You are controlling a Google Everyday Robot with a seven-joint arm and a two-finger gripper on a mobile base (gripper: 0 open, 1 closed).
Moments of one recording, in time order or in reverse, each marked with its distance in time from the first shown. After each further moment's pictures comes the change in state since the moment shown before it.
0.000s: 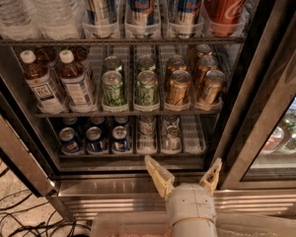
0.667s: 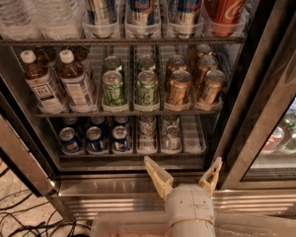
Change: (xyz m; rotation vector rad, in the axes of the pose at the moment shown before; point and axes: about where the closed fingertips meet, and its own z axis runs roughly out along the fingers) arm -0.002 0.002 -0.001 0.007 -0.025 -0.050
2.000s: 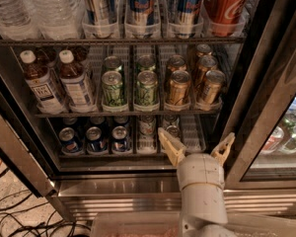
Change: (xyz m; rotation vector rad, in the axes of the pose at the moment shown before) arm -0.031 -0.035 0.054 0.079 -0.048 0.001
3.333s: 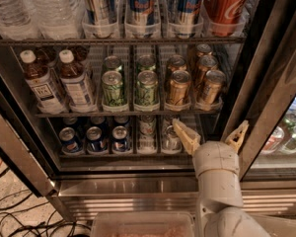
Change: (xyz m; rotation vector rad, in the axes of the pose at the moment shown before) arm -0.008 -0.036 0.034 0.011 -0.043 -0.077
